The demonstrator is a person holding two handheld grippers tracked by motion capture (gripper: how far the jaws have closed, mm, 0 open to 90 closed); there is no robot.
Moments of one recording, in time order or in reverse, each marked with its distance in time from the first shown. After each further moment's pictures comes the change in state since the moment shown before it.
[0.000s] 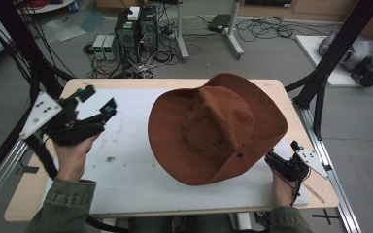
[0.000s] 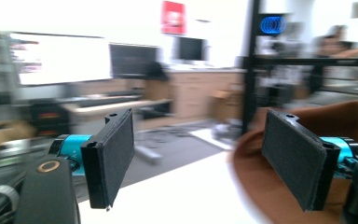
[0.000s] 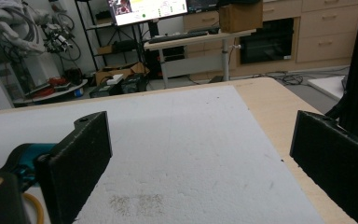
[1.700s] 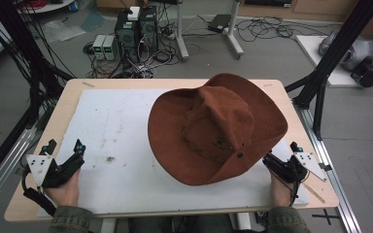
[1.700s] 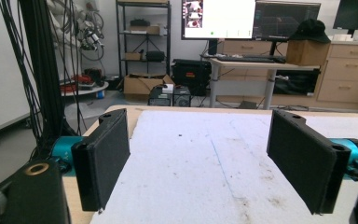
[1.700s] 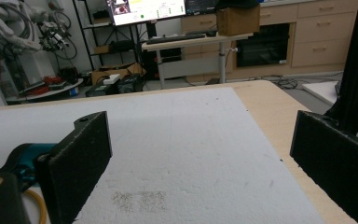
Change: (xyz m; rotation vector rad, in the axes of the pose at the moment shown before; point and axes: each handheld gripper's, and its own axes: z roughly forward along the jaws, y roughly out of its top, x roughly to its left) left arm 0.049 -0.158 -0.070 0.106 0.519 -0.002; right arm 0.007 -0.002 -0.005 -0.005 -0.017 -0.027
